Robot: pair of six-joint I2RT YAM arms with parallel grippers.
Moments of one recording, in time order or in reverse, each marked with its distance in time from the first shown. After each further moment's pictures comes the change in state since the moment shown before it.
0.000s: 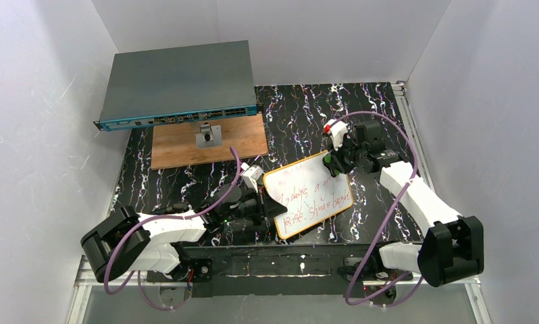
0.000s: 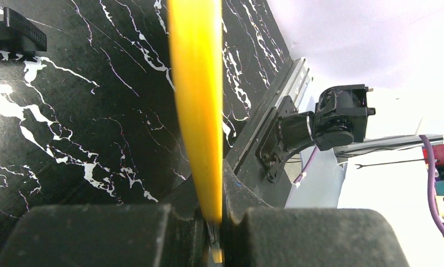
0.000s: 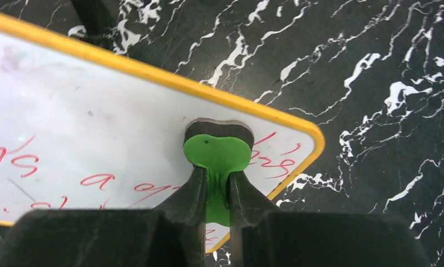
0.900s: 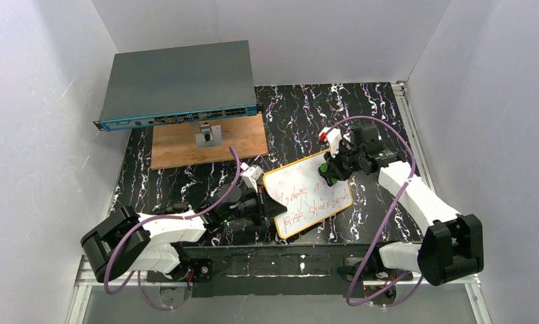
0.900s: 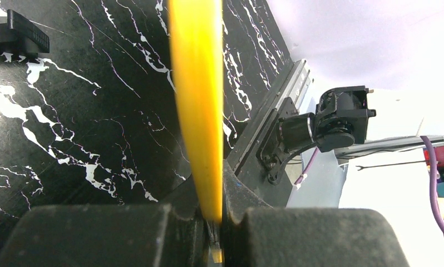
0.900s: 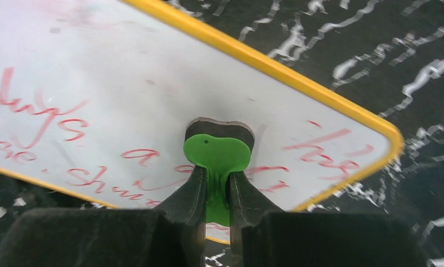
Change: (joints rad) left arm 0.000 0.000 -0.002 0.005 -0.006 -0.002; right arm 0.003 -0.001 -0.018 -0.082 -0.100 -0.082
